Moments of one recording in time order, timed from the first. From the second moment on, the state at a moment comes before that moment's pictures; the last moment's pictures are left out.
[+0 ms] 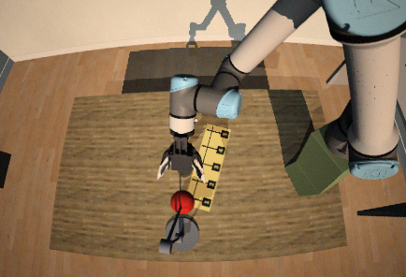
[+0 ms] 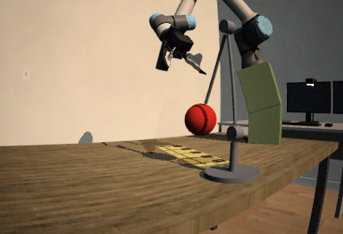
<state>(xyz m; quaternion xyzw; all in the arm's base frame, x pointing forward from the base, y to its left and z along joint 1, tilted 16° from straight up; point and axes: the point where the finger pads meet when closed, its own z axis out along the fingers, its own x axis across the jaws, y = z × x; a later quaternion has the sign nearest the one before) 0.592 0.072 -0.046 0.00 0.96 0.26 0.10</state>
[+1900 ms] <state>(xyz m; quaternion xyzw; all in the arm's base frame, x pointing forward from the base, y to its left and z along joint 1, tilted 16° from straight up) 0.608 0.142 -0.087 0.04 0.95 0.29 0.08</state>
